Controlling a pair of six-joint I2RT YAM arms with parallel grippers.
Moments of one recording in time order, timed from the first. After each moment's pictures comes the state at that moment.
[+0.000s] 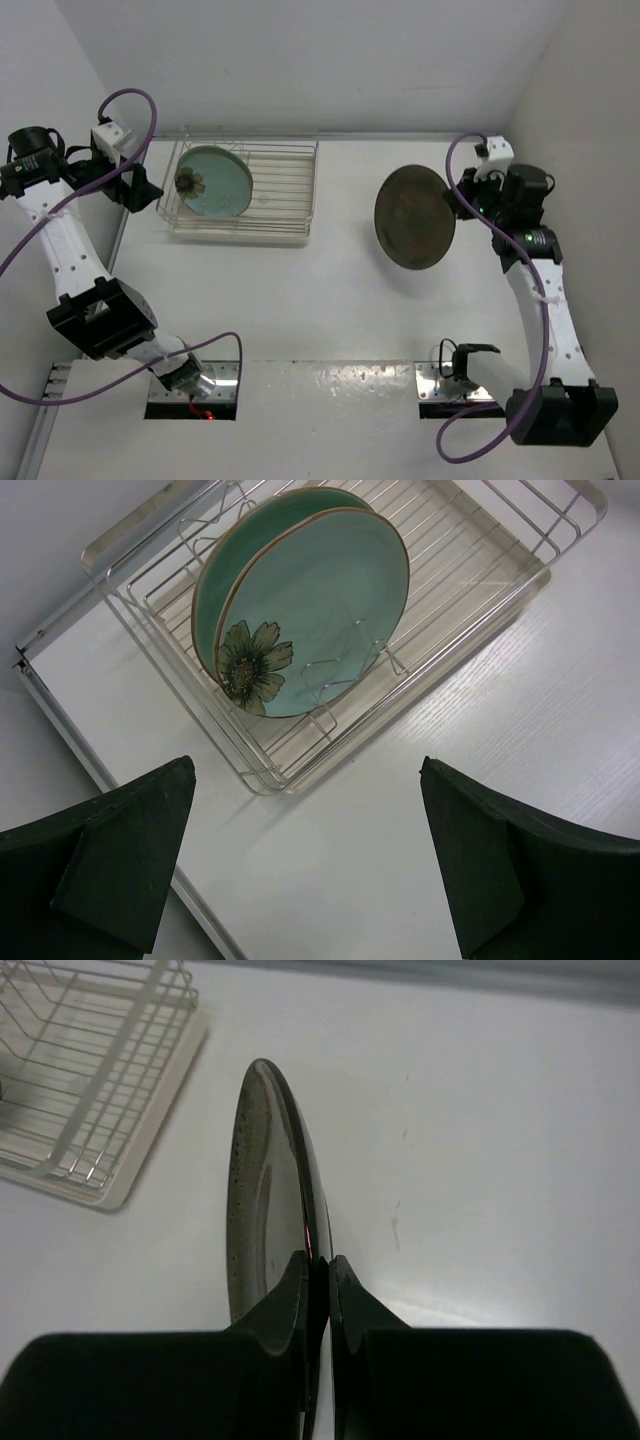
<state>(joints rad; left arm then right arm) 0.59 1.50 1.74 -1.22 0.99 1.05 -0.09 0.99 0.94 -0.37 -0.36 0.01</state>
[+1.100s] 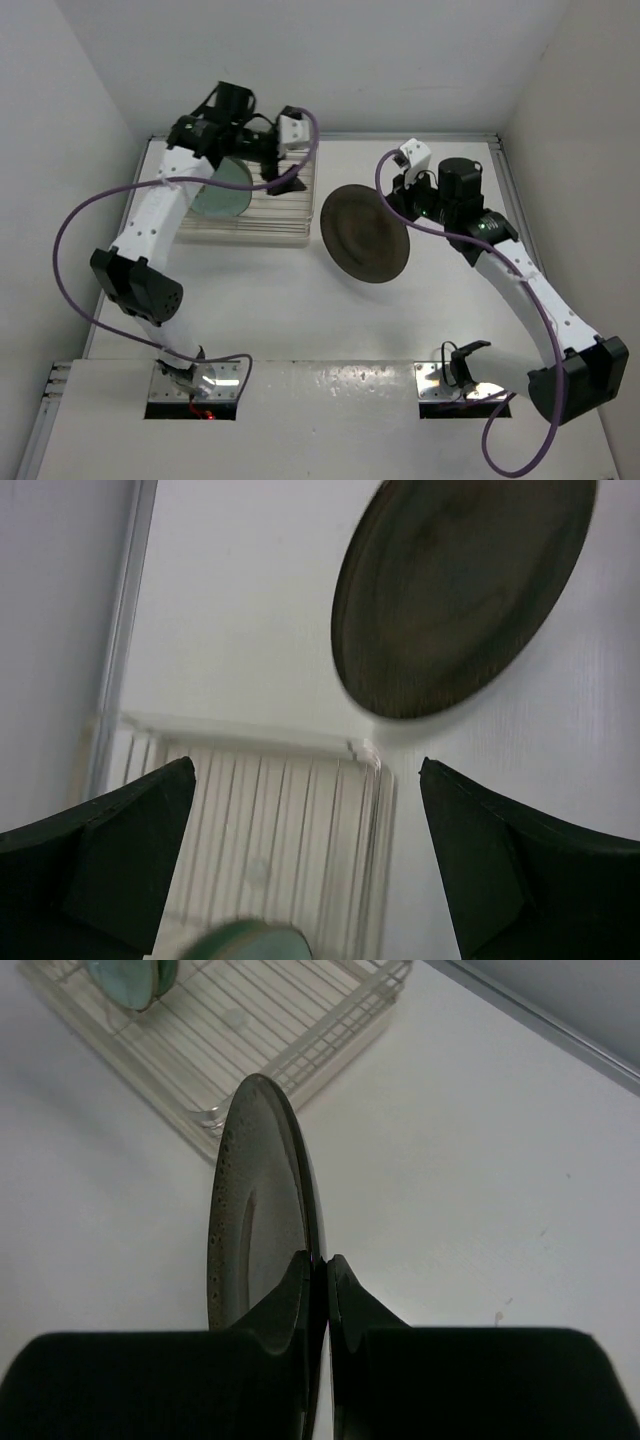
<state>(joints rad) -0.27 1.69 1.94 -1.02 0.82 0.92 0.34 1.17 1.06 -0.33 -0.30 -0.15</state>
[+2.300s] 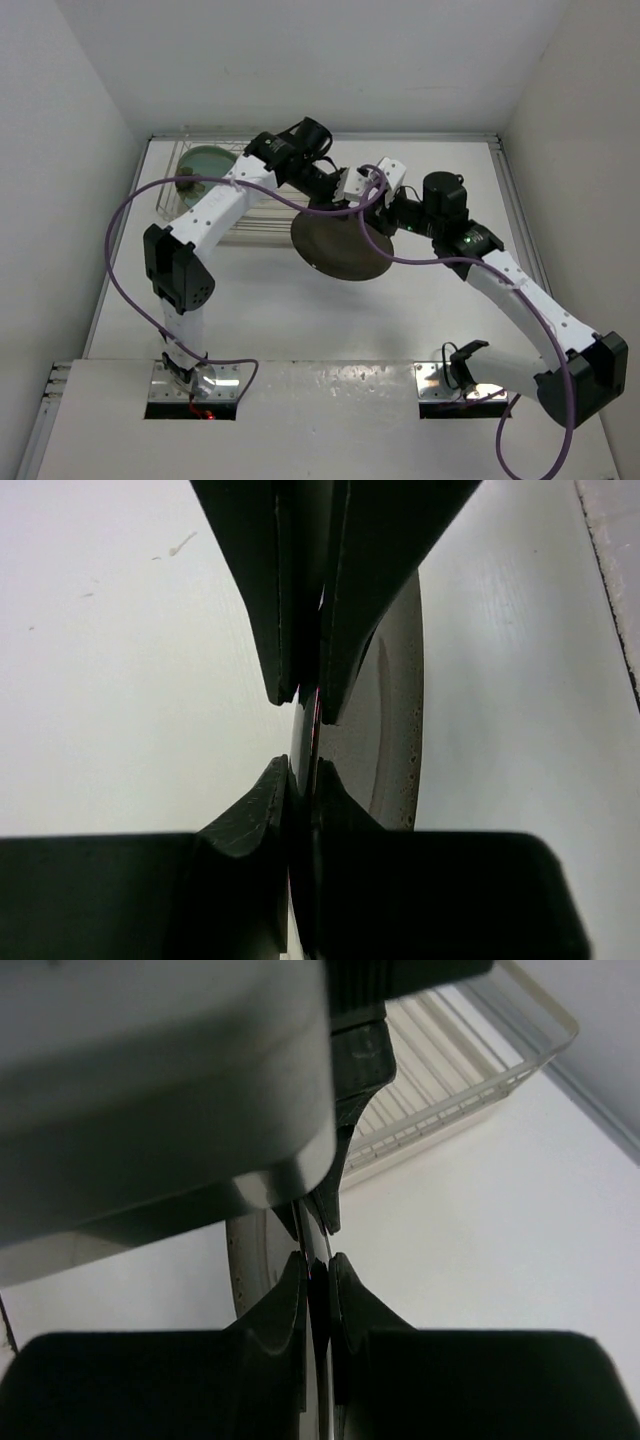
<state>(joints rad) -0.63 1.89 1.98 -1.10 0.73 1.05 0.47 1.13 0.94 -0.13 -0.46 -0.23</state>
